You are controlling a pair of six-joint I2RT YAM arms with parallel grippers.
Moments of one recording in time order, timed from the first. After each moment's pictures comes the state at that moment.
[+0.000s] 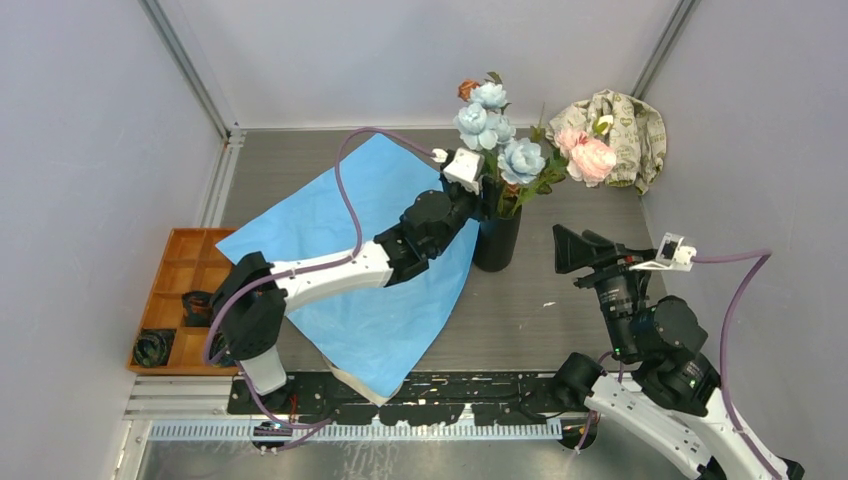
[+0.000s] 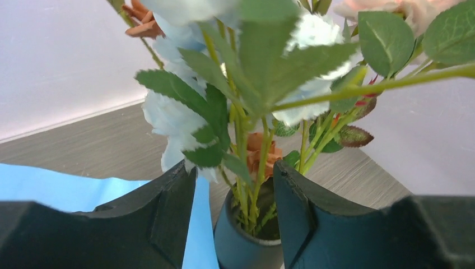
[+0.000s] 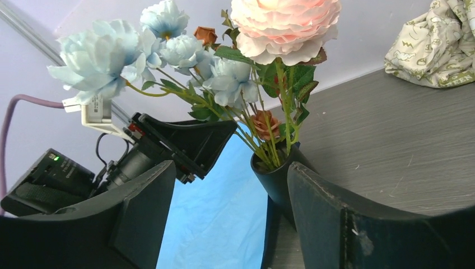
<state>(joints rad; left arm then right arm) -1.03 1.75 1.32 0.55 -0.41 -0.11 0.83 0.25 0.79 -0.32 0.68 0.47</state>
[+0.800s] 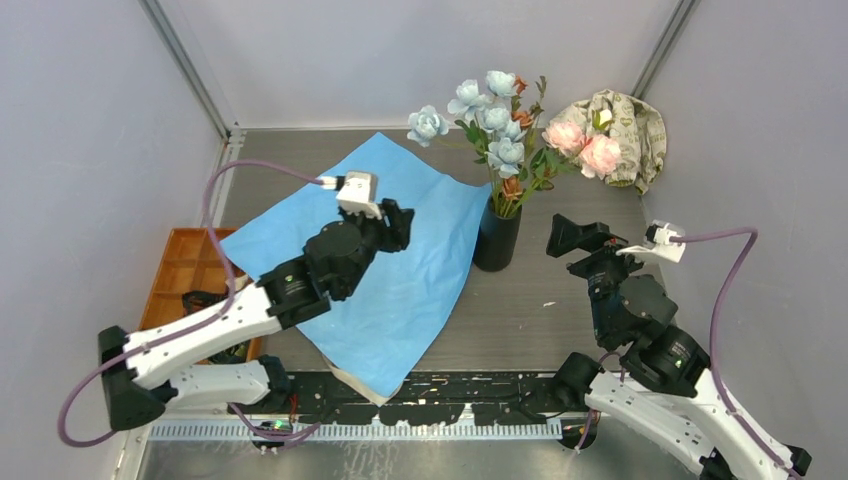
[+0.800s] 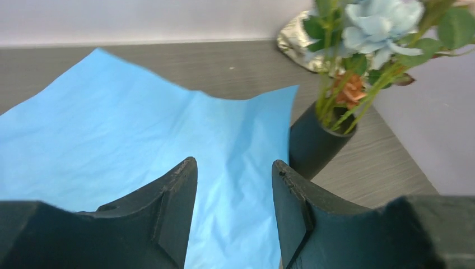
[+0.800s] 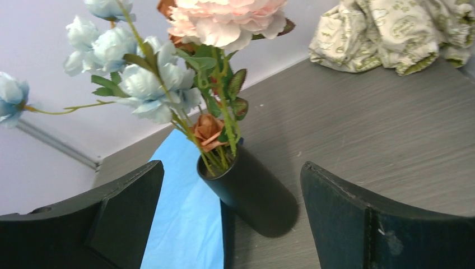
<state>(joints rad) -1.05 1.14 1.02 0.06 -0.62 -0.31 0.83 0.39 0.83 -0.41 0.87 0.51</state>
